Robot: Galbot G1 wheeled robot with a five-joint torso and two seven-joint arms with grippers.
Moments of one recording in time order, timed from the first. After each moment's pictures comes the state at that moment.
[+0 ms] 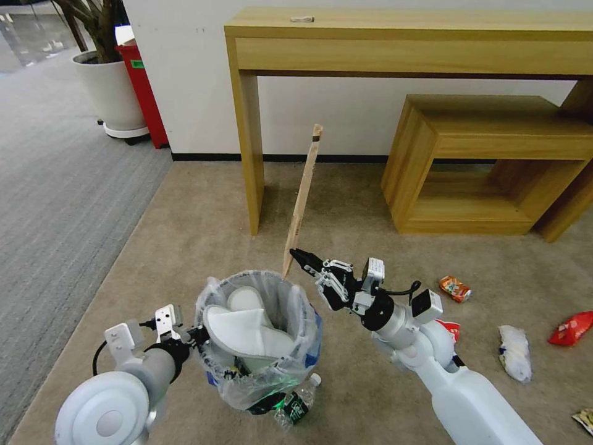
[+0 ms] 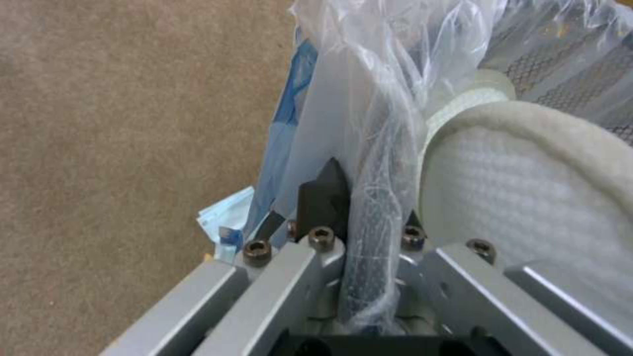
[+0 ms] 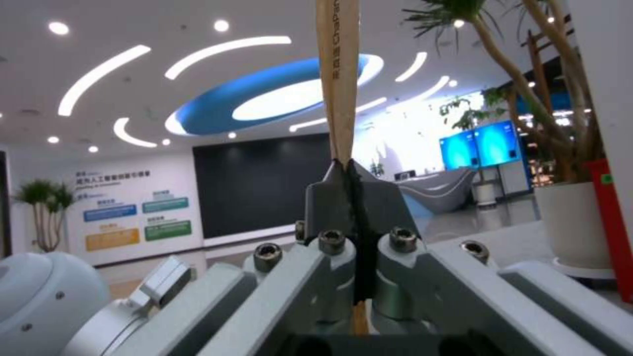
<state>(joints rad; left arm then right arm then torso) 1.52 -1.19 -0.58 -2.37 -1.22 0.74 -0.65 -1.07 1.12 0.15 1.88 0.91 0.17 -0.84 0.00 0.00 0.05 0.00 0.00</state>
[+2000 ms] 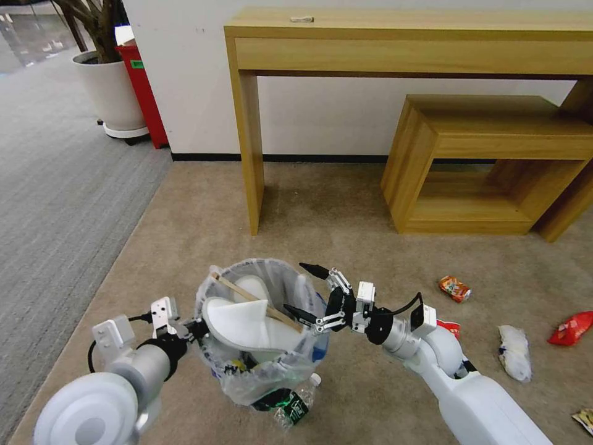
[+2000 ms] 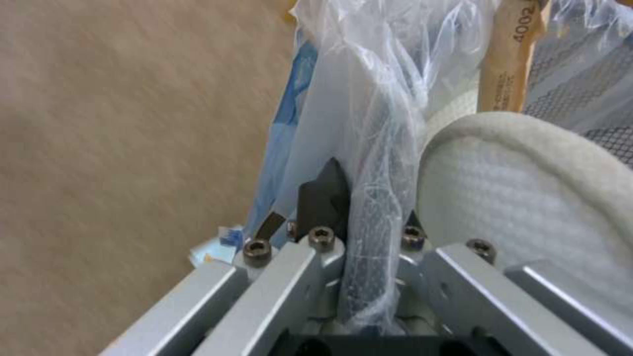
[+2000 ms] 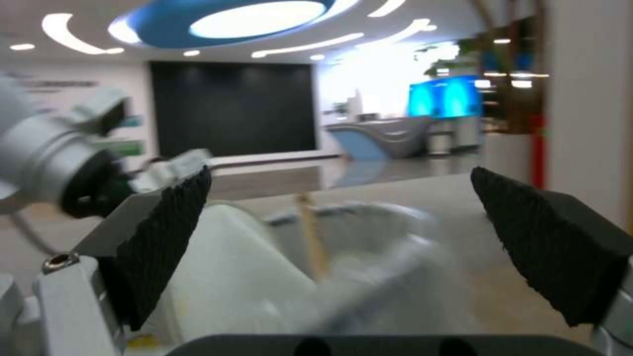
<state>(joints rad) 1.51 -1.17 -0.70 -2.42 -1.29 0.74 -0.65 -1.14 1.07 0.20 1.84 0.72 0.21 -0.79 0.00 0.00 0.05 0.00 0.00</state>
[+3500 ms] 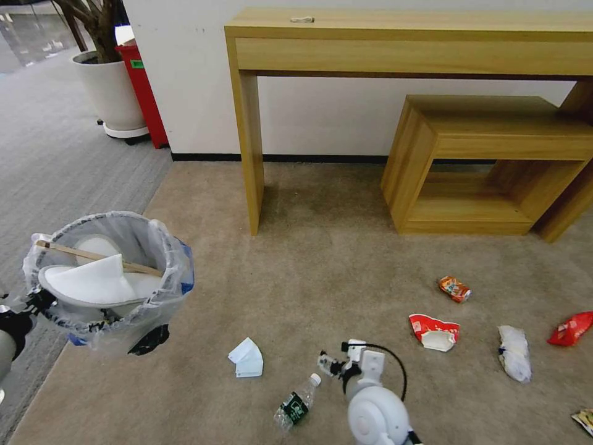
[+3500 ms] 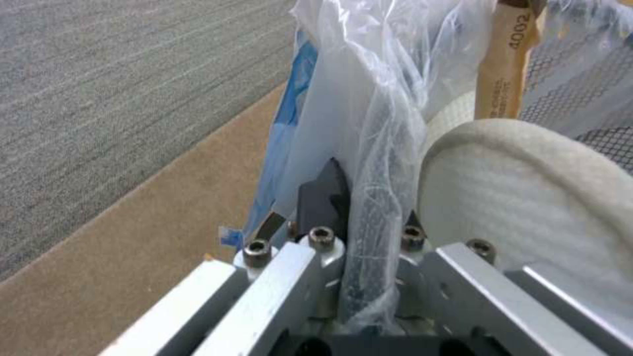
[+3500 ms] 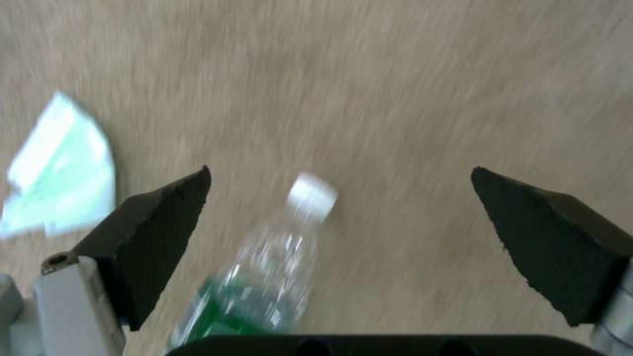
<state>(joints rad) 1.52 -1.16 -1.21 -2.38 -1.34 0.74 -0.68 -1.35 1.38 0.04 1.87 0.80 -0.59 0.79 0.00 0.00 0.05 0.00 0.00</state>
